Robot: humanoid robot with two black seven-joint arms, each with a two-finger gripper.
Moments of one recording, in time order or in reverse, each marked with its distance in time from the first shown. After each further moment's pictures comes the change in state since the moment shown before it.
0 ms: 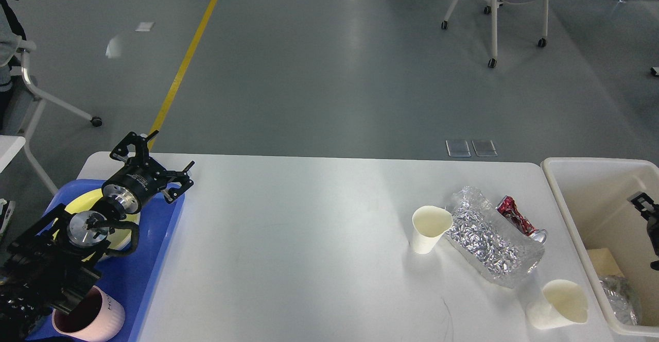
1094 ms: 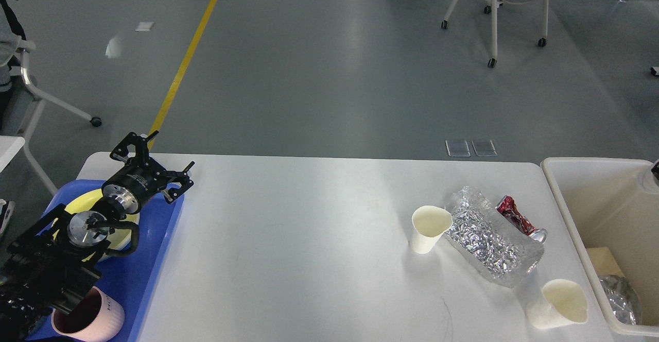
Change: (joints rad) left arm 0.000 0.000 0.000 0.000 0.000 0.000 0.001; right arm 0.336 -0.282 -0.013 0.454 -0.318 0.107 -0.017
